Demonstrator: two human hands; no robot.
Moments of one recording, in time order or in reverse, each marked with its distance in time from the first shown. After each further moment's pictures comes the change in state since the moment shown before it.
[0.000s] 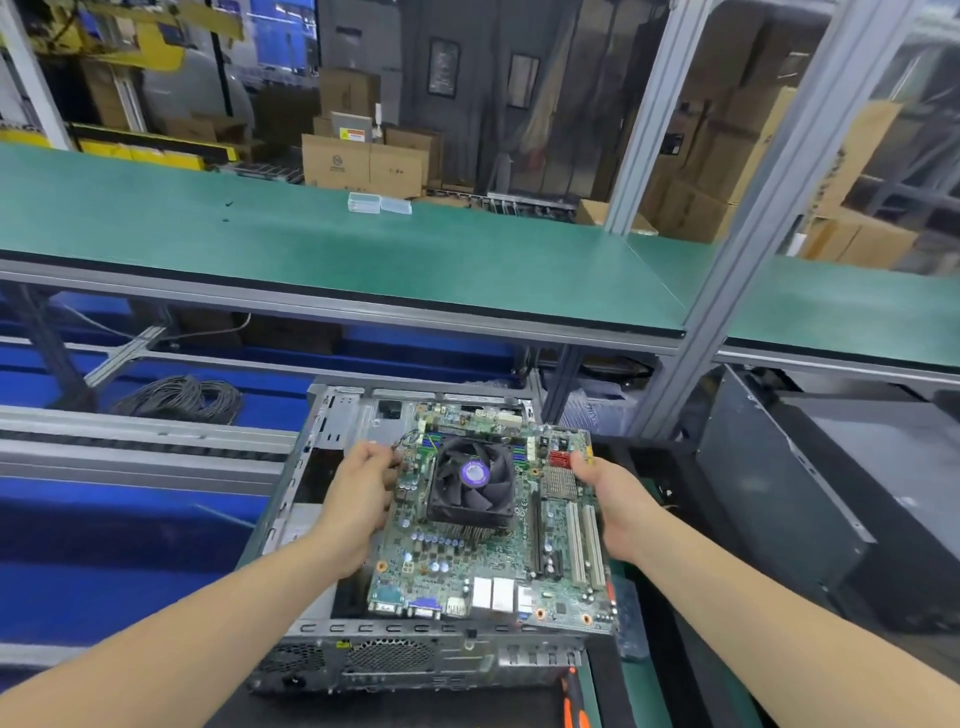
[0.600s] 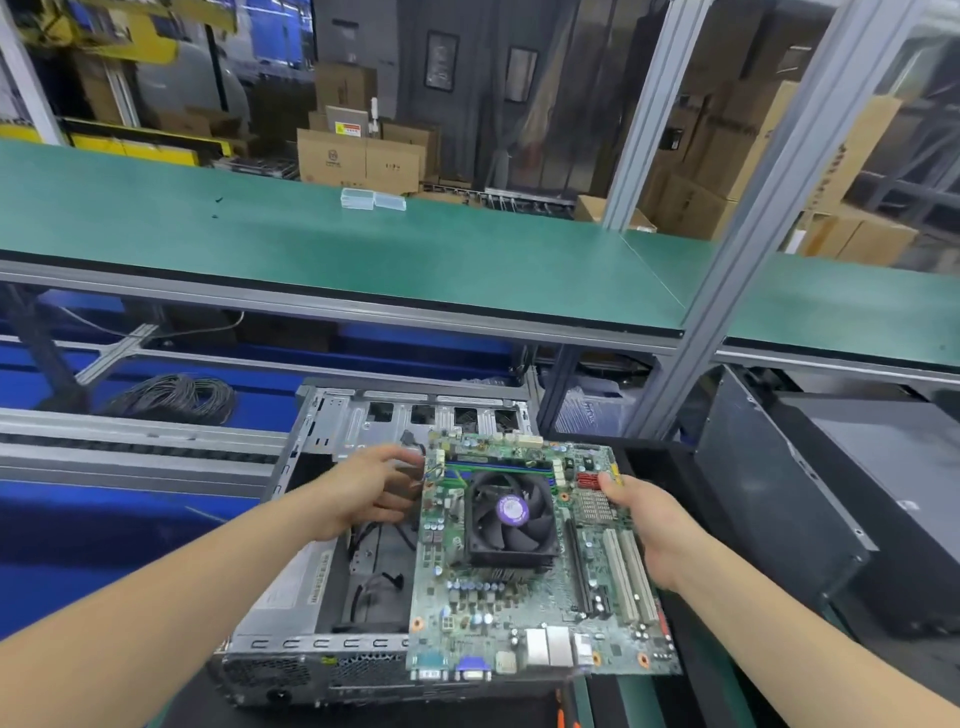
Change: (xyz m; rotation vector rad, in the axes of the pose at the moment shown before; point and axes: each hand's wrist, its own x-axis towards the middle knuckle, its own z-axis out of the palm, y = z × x) left_hand 0.039 0.015 -0.006 0.278 -0.373 -0.145; right_hand 0.002 0.007 -0.044 -0.114 0.054 0.031
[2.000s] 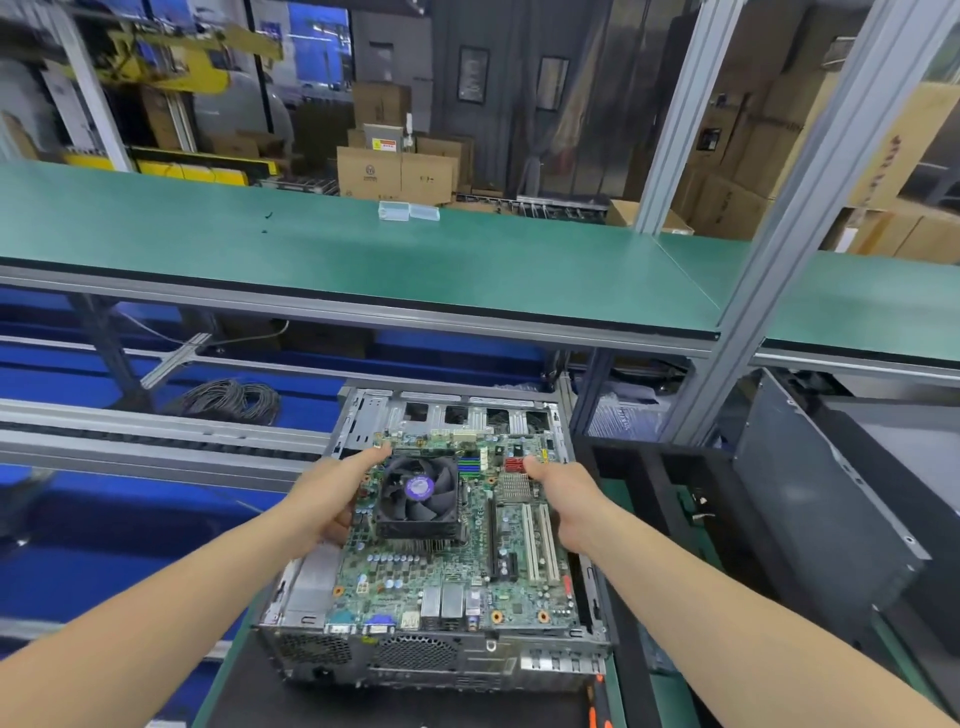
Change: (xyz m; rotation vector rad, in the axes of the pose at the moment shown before) left_hand -0.049 -0.019 -0.041 -0.010 0.390 -0.116; right_hand 0.005 -0.020 0.117 0.062 -0.052 0.040
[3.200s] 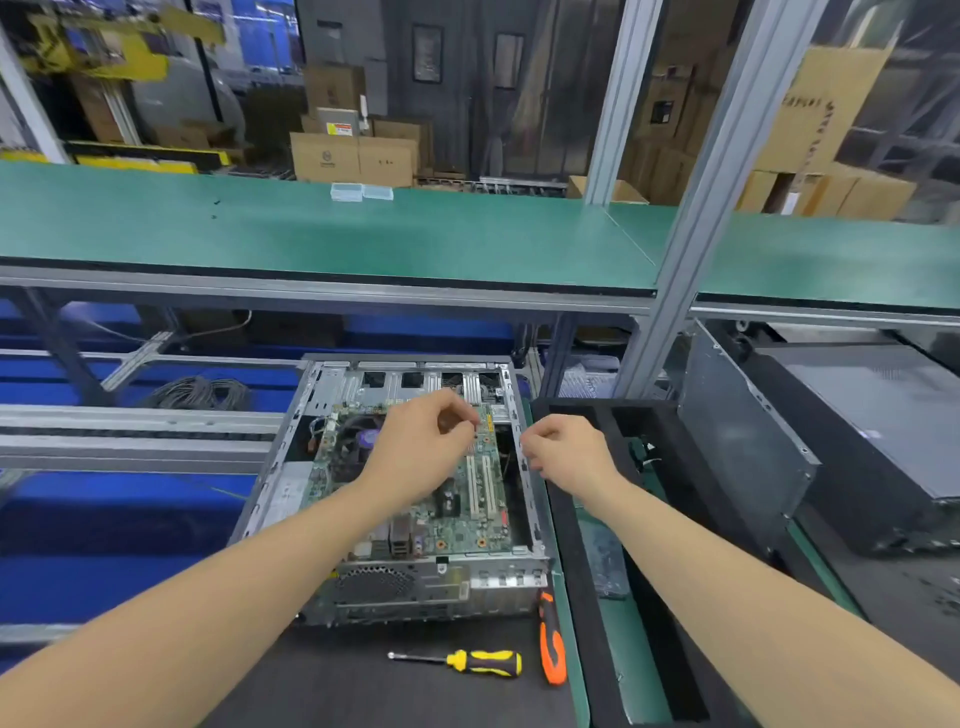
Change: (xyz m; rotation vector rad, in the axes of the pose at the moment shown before) left_hand -0.106 0.045 0.114 0.349 -0.007 0.819; right_hand -0.048 0.022 -0.079 -0.515 0.129 -0.465
